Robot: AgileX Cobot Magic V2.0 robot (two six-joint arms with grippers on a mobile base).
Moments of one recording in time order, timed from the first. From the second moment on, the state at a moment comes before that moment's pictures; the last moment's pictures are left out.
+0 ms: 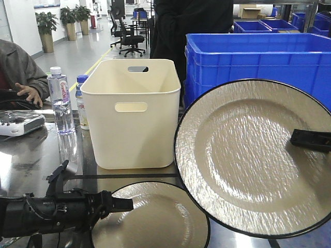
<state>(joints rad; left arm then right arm) -0.15 1.70 -0.96 -1.65 0.69 1.11 -0.33 1.14 -0.99 1.42 1.02 -0.73</state>
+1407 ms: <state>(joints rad) 0.00 1.03 -0.96 -1.00 0.66 0.84 0.23 1.65 -0.99 1.64 0.66 -0.96</state>
